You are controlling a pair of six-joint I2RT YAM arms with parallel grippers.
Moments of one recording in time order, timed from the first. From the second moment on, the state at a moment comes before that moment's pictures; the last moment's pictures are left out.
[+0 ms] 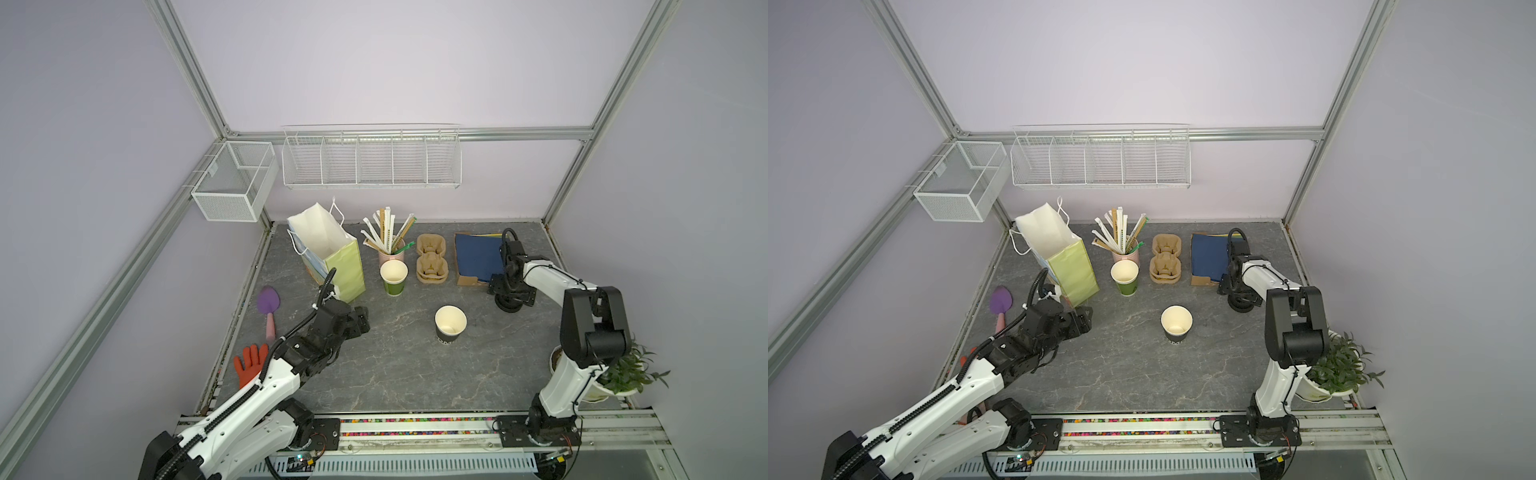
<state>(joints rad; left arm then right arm) -0.65 0.90 0.58 -0.36 -0.24 -0.71 0.10 1.82 1.22 -0.73 0.22 0.47</state>
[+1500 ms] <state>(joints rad) -0.65 0.93 0.58 -0.33 -0.24 -0.71 0.12 1.61 1.13 -0.73 0.15 0.49</state>
